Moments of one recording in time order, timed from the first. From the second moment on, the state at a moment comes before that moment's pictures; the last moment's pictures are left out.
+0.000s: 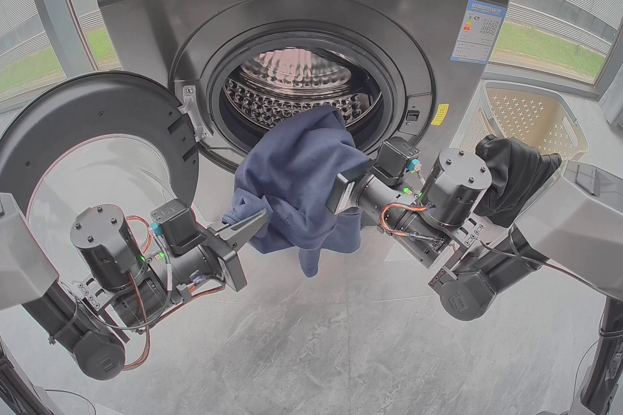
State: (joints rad) left arm -0.52 1.84 -0.37 -1.54 -0.20 -0.06; right arm 0.69 2.16 -1.02 -1.43 0.01 0.09
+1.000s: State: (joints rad) left arm -0.53 1.94 -0.07 -1.54 -0.47 0.13; right arm 0.69 2.19 -1.03 -1.42 0.01 0.08
